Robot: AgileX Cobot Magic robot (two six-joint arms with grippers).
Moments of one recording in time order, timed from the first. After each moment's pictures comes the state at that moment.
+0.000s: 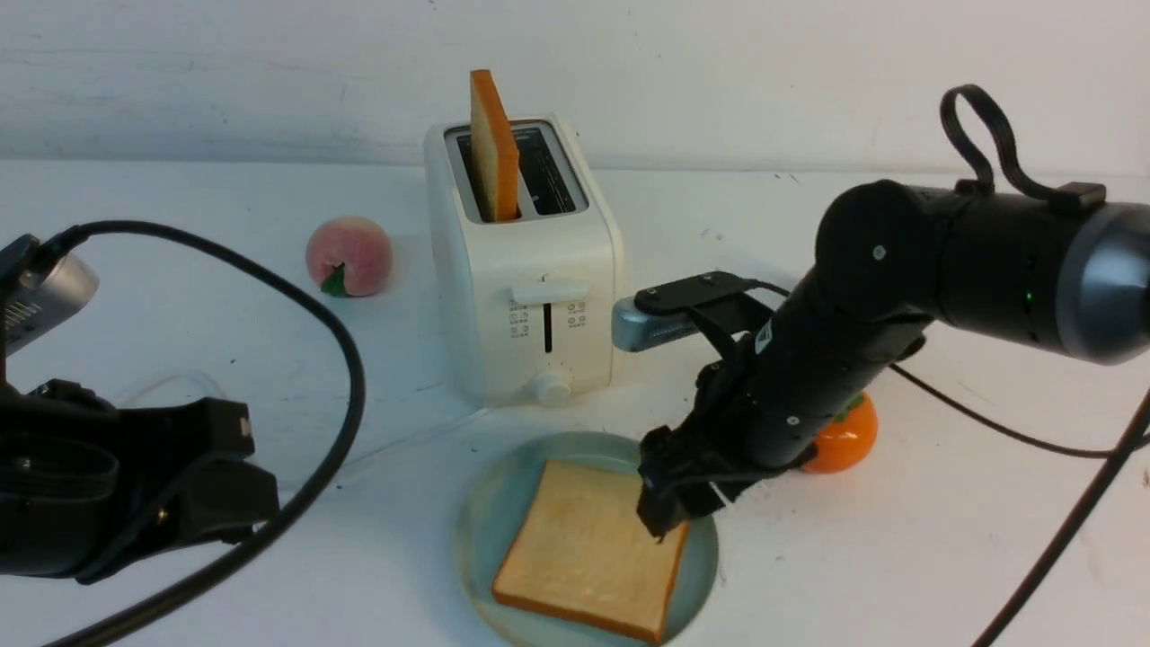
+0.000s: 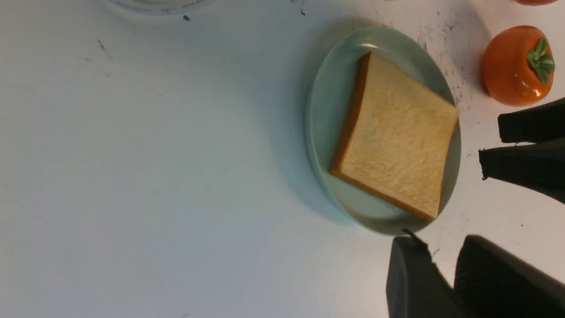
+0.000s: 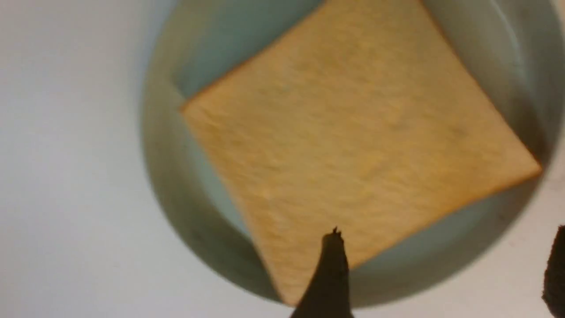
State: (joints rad) right arm 0.51 1.81 -1.35 0.30 0.89 -0.24; left arm -0.14 0.96 -0.75 -0.52 0.78 -0.17
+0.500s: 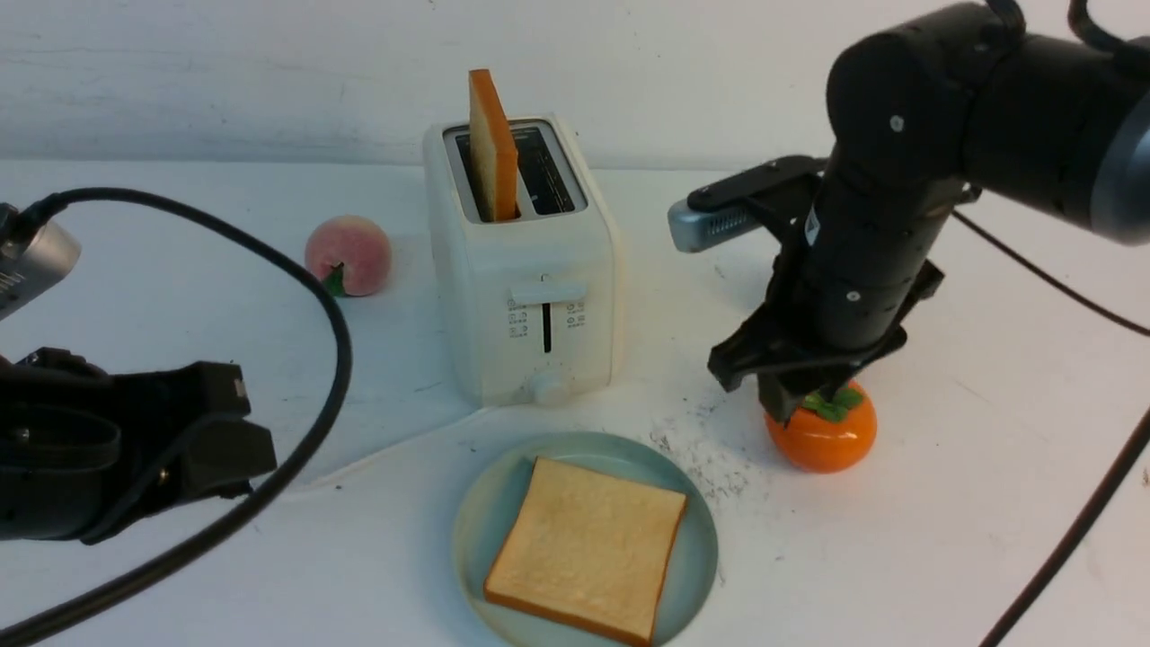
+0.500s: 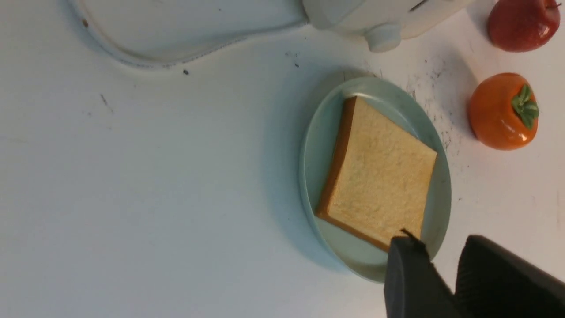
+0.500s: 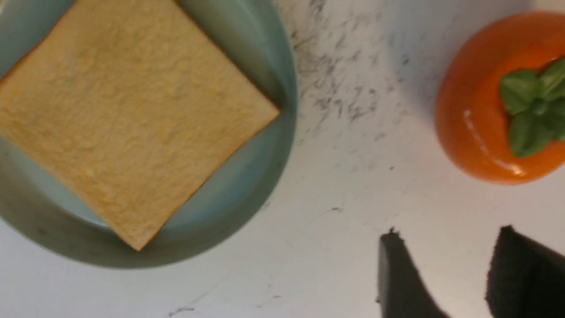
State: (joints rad) right arm 0.51 1.80 -1.63 -0.05 1.22 0.01; left arm -0.14 0.96 -0.75 -0.53 0.68 -0.17
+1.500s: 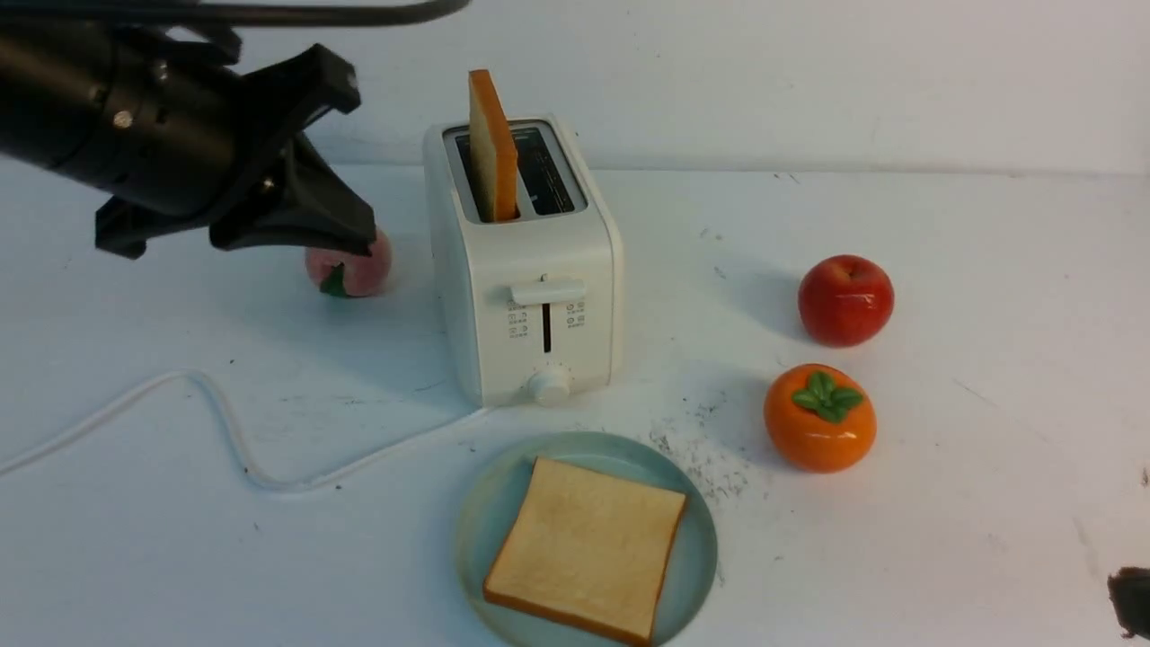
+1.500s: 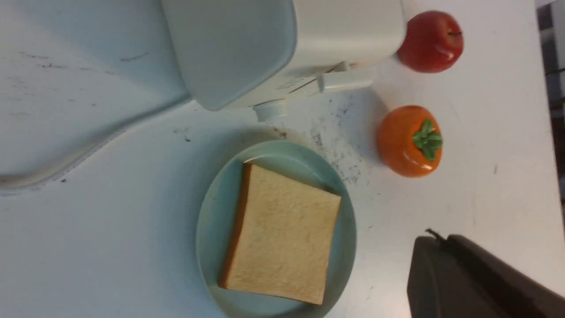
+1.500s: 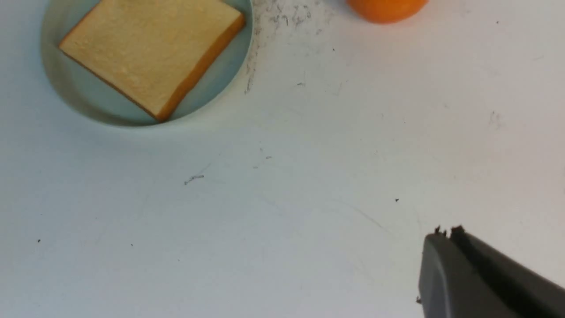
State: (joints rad) right arm 0.51 0.71 -0.68 -0.06 0.87 0.20; left arm -0.14 1.46 -1.44 -0.55 1.03 -0.20
